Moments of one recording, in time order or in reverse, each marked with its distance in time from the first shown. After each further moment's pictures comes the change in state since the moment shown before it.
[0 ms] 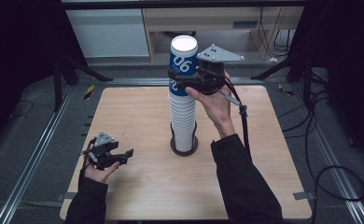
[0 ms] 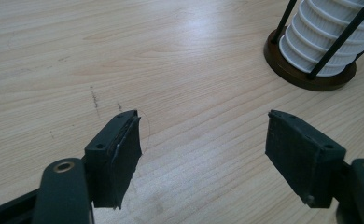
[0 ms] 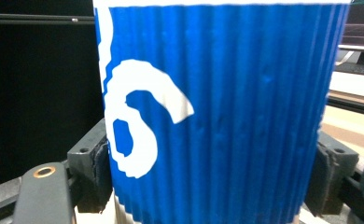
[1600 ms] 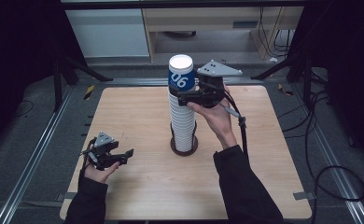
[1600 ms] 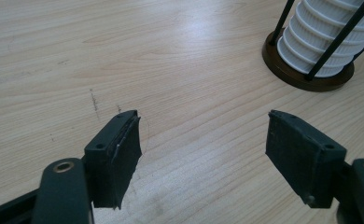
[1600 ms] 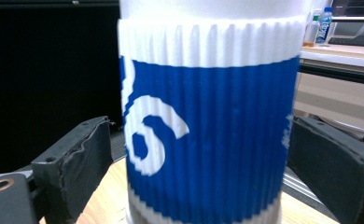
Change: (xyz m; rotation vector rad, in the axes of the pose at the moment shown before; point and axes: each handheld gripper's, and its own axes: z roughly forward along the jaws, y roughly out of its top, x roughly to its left) left arm 0.000 0.000 0.000 -0.007 -0.003 0.008; right arm 0.002 -0.036 -0.001 0.064 0.022 0.045
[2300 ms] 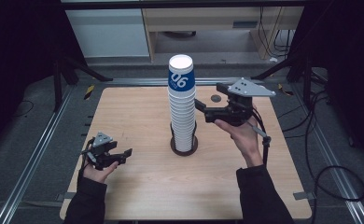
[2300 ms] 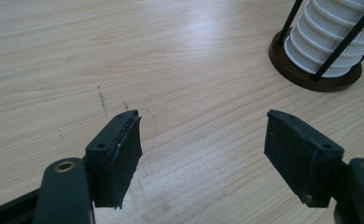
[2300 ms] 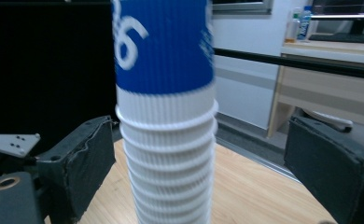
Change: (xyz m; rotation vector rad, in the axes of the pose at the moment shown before) left arm 0.003 -0.001 -0.001 0.000 0.014 -0.010; right arm -0.015 -0.029 -0.067 -0.006 -0.036 0.007
